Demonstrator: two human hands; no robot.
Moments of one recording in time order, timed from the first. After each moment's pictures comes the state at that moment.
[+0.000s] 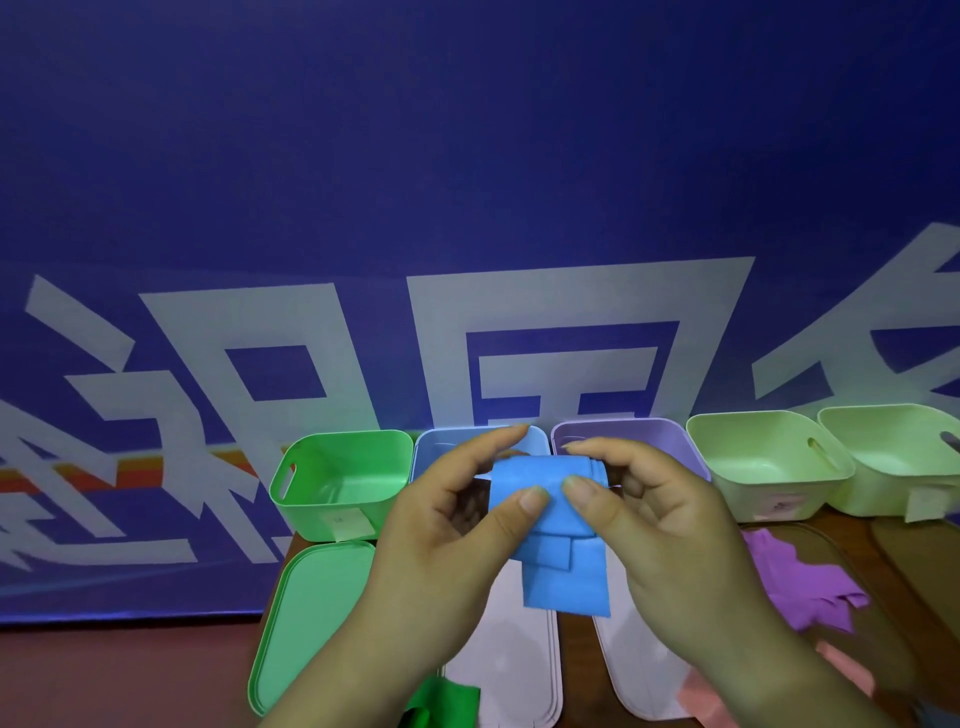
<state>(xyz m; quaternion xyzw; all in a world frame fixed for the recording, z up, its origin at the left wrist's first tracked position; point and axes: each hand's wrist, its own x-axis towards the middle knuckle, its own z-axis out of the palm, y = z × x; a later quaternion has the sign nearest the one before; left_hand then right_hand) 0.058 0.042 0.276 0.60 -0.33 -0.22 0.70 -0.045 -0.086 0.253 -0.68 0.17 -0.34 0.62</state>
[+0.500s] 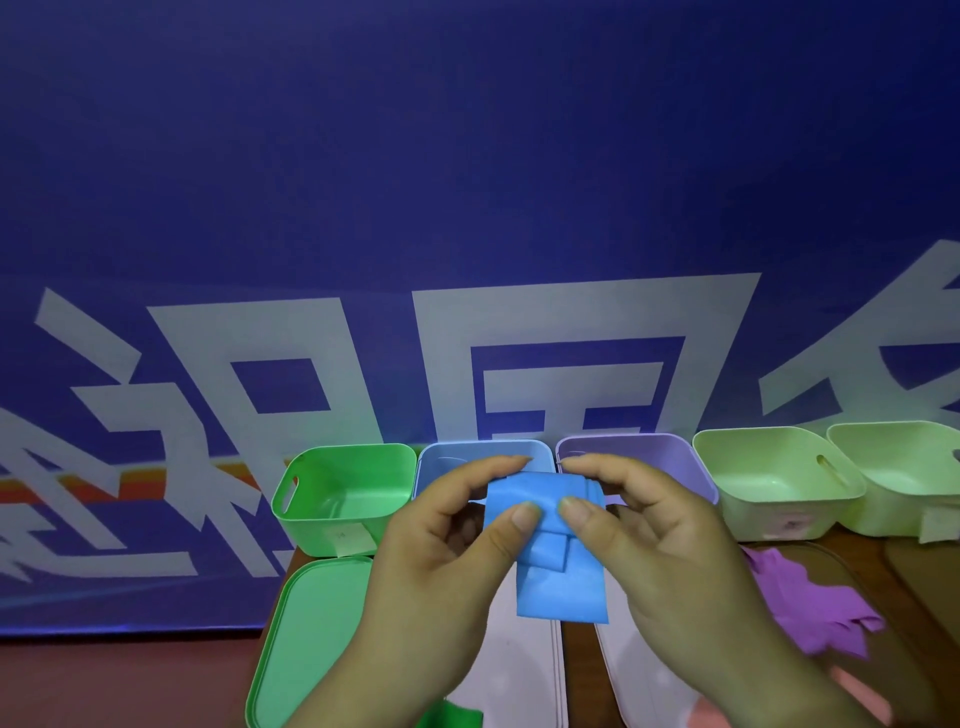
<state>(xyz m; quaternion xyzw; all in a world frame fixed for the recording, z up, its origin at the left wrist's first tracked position) 0.061 0.041 0.271 0.59 -0.31 -0.19 0.72 -0.043 -0.087 0.257 -0.69 0.18 -0.31 0.63</state>
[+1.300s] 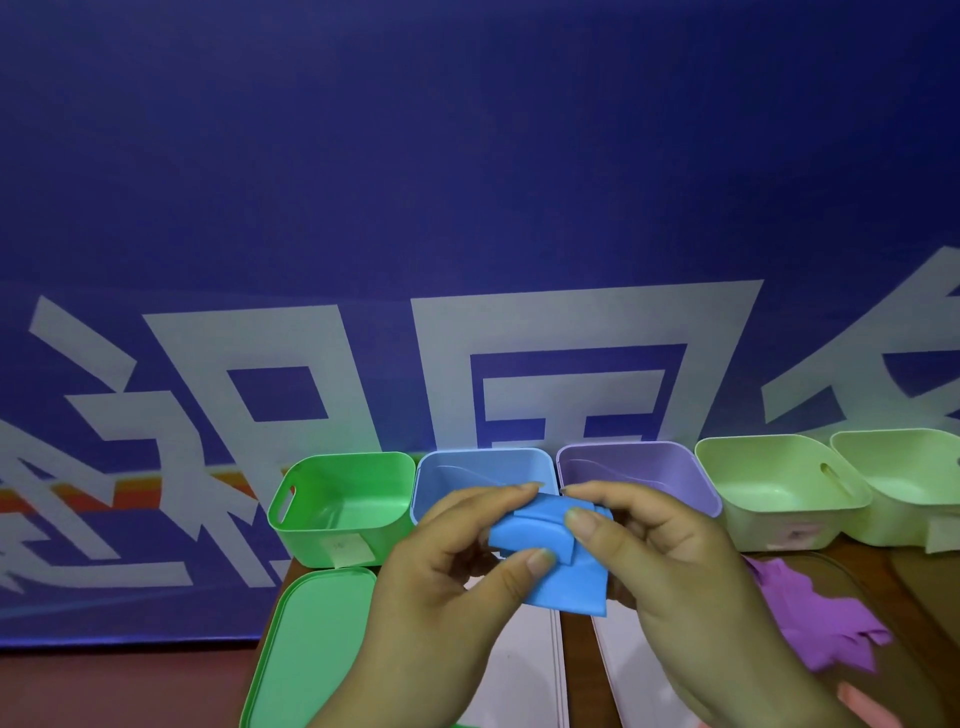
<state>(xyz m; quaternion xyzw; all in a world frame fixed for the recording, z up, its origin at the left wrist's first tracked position) 0.070 0.039 0.253 0.62 -0.37 -0.13 0.68 -0.037 -0.095 0.244 -0.65 0.21 -0.30 0.67</state>
